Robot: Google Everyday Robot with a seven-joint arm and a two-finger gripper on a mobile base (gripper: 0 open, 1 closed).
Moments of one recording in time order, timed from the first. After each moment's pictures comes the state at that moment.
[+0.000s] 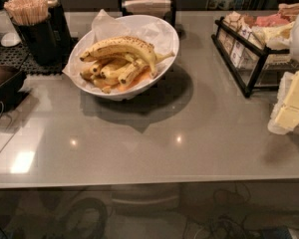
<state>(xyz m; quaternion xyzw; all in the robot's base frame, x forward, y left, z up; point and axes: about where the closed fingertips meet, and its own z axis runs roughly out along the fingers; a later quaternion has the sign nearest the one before) 0.438 -0.216 0.978 -0.60 0.78 -0.04 0.16</state>
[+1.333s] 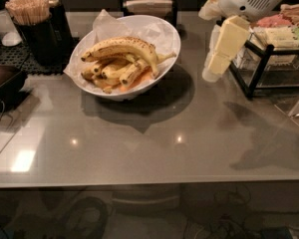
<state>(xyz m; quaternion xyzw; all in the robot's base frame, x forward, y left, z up) 0.527 -0.116 1.002 -0.66 0.72 0.06 0.21</state>
